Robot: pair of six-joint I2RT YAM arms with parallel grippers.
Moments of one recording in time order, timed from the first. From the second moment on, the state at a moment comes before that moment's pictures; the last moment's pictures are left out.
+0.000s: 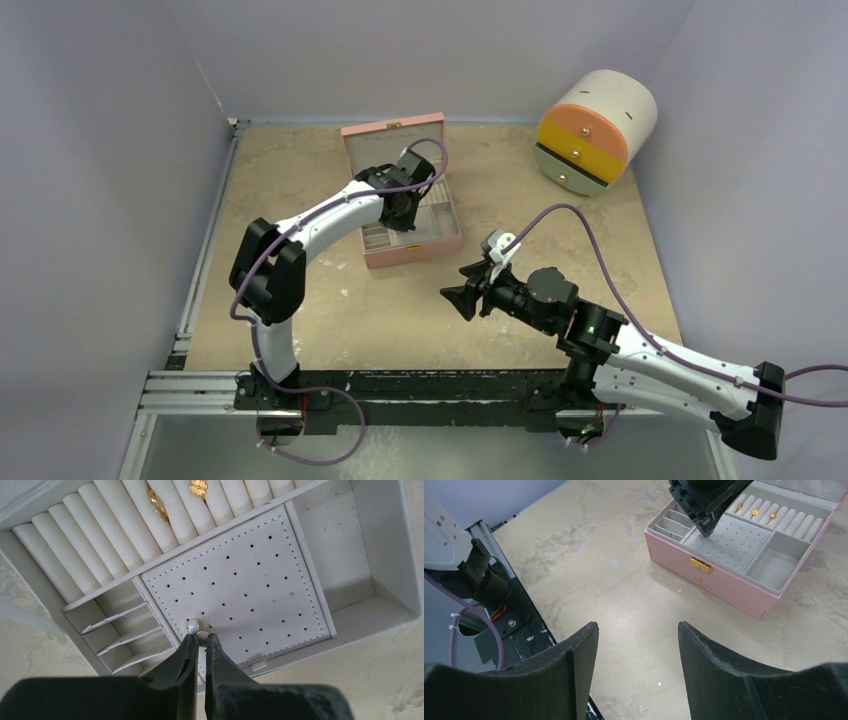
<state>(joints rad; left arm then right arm) -0.66 1.89 1.55 -0.77 -0.24 -0.36 1.06 0.72 0.58 -0.06 0.14 0.22</state>
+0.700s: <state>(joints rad) -0.67 1.92 1.59 -0.79 -0.27 -0.36 1.06 0.70 0.56 -0.05 0.14 0.24</state>
